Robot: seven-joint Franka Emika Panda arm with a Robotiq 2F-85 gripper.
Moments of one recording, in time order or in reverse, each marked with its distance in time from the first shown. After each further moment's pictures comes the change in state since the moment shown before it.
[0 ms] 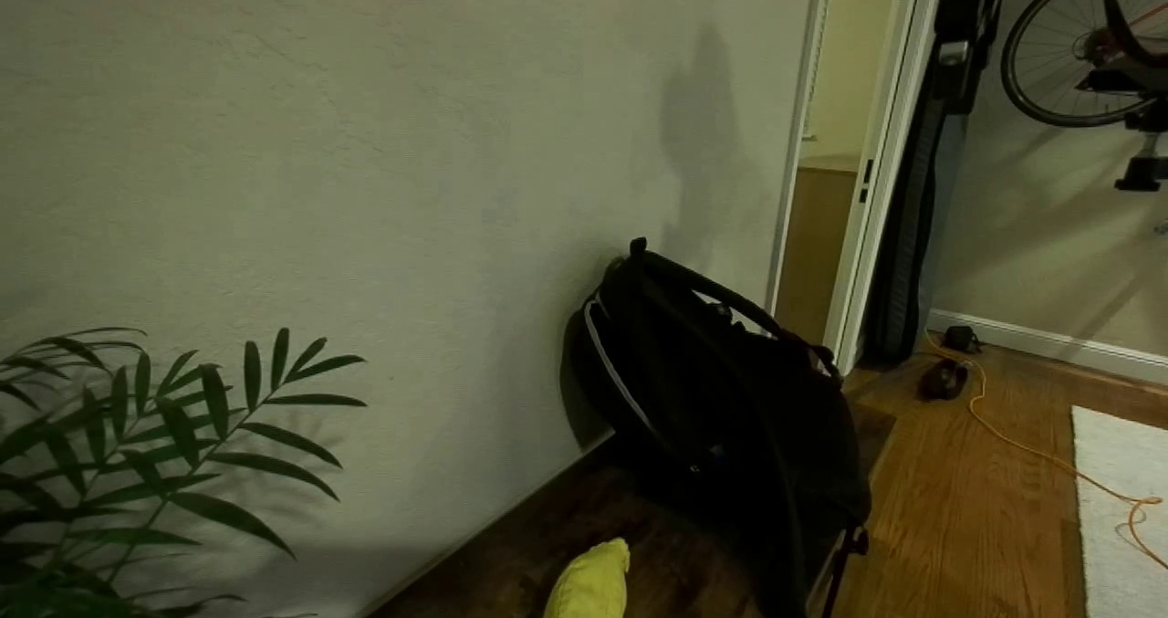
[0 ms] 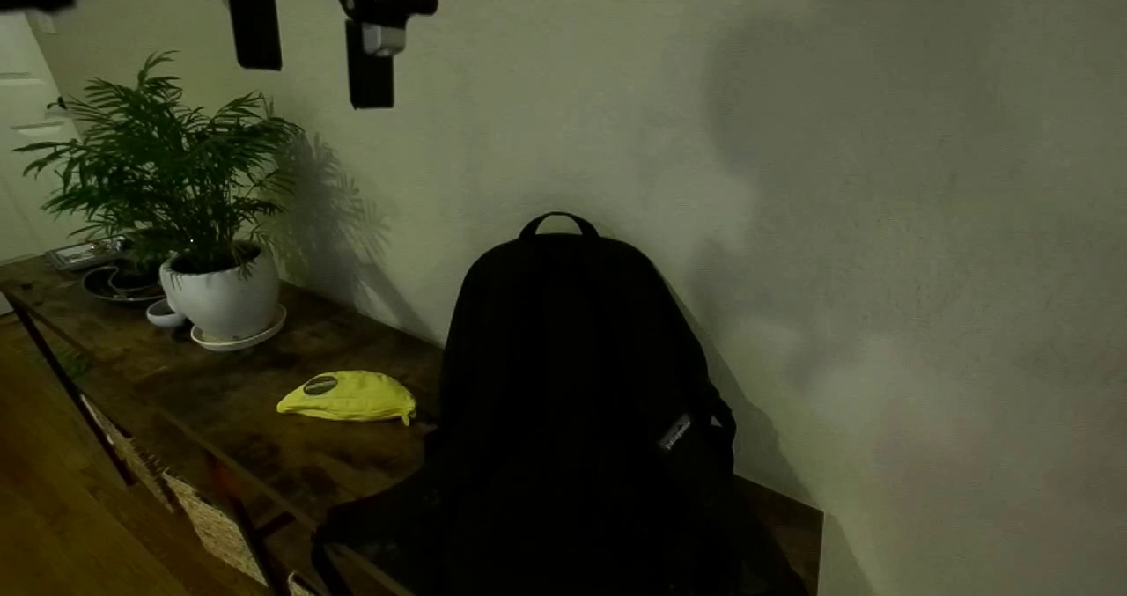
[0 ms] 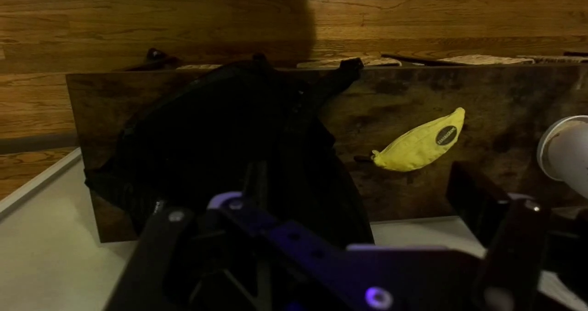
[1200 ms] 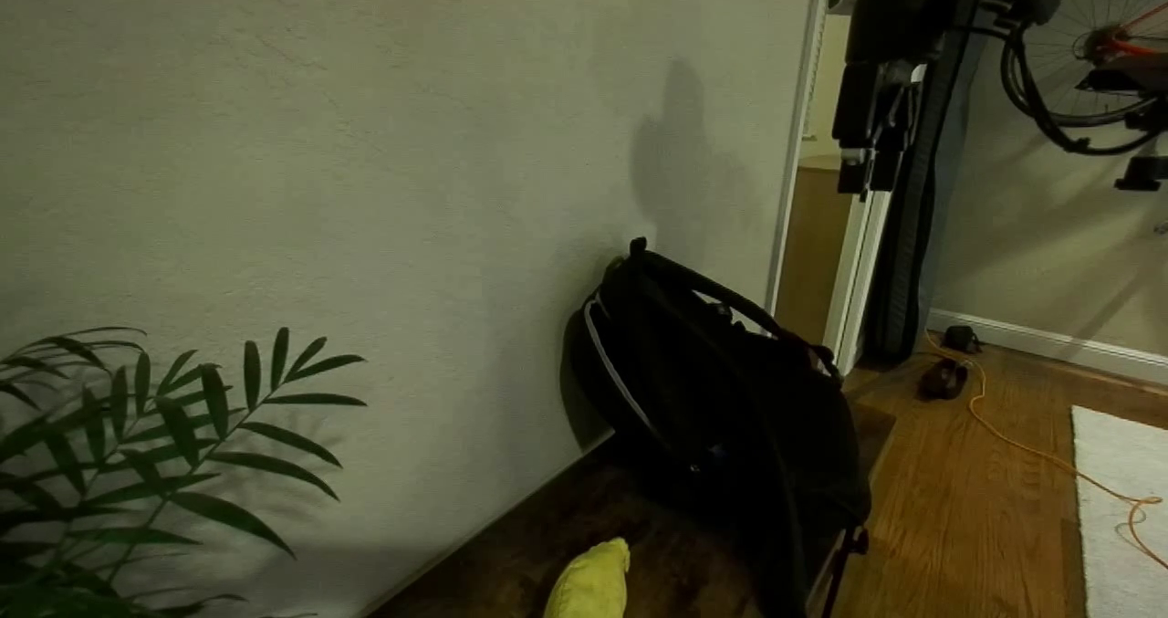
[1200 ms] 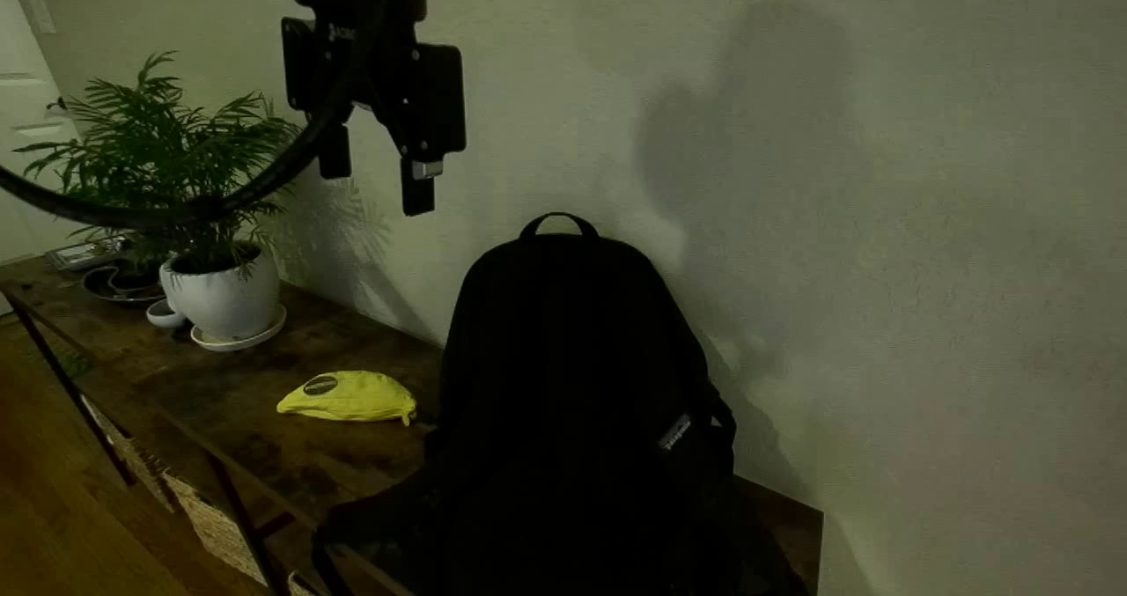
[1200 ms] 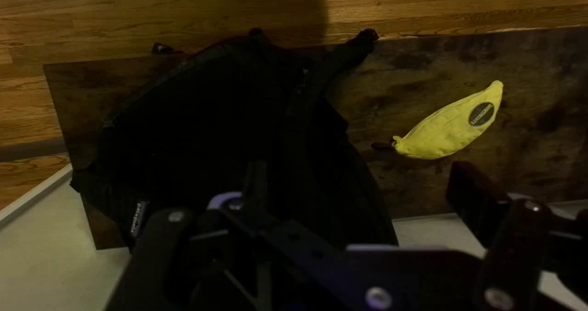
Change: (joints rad) arm 0.000 0.162 0.073 -0.029 0.003 0.208 0.114
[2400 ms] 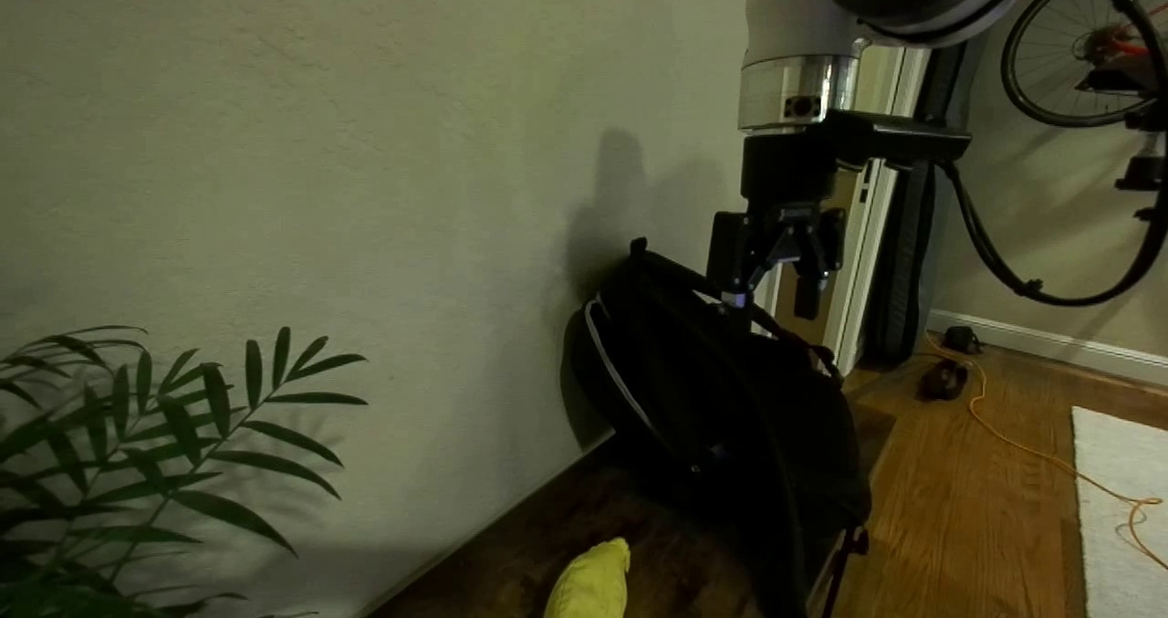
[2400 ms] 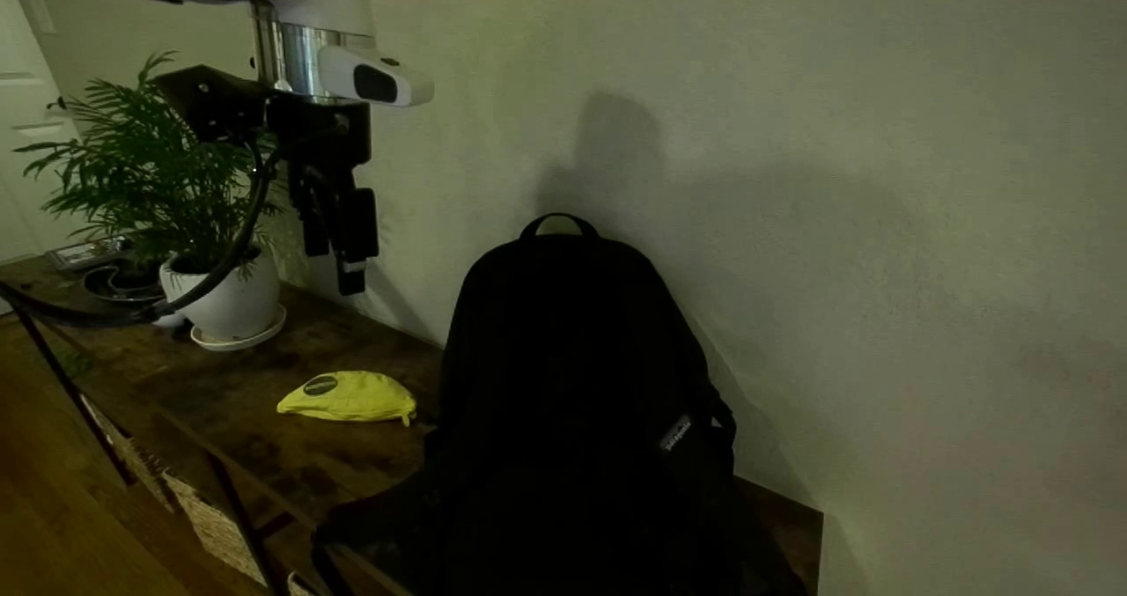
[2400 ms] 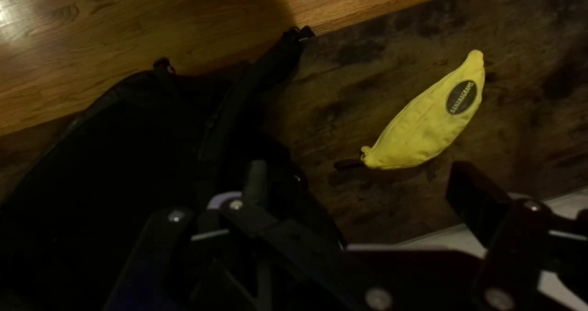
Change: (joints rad) arm 0.069 0.241 0.156 -0.001 0.049 0.216 0.409
